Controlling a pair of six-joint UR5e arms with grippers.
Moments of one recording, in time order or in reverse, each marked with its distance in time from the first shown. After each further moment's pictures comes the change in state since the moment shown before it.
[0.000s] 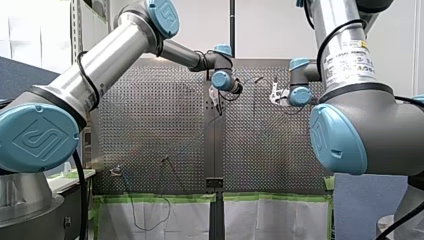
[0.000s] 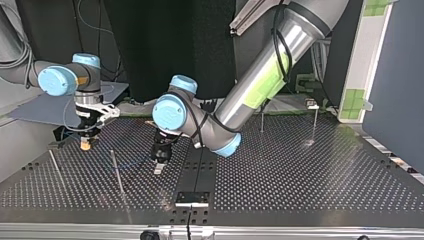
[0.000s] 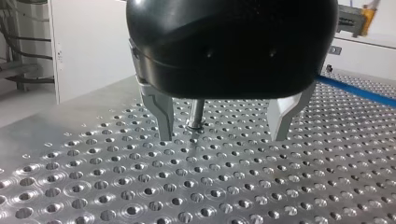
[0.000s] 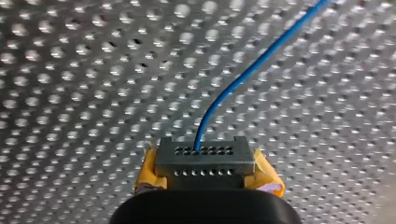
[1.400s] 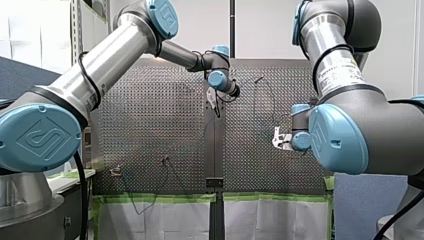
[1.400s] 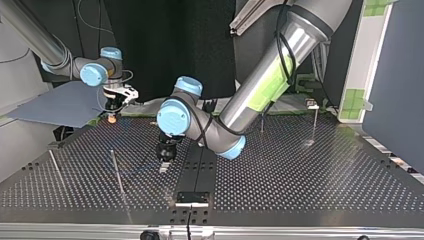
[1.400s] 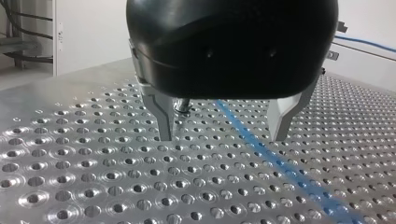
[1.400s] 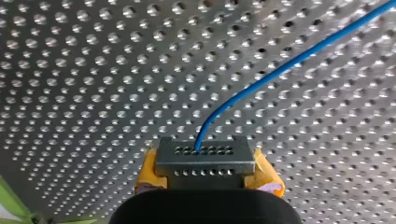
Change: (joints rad) left arm 0.021 0.000 0.000 -0.073 0.032 -0.071; right arm -0.018 0.285 0.089 -0.189 0.011 -0.027
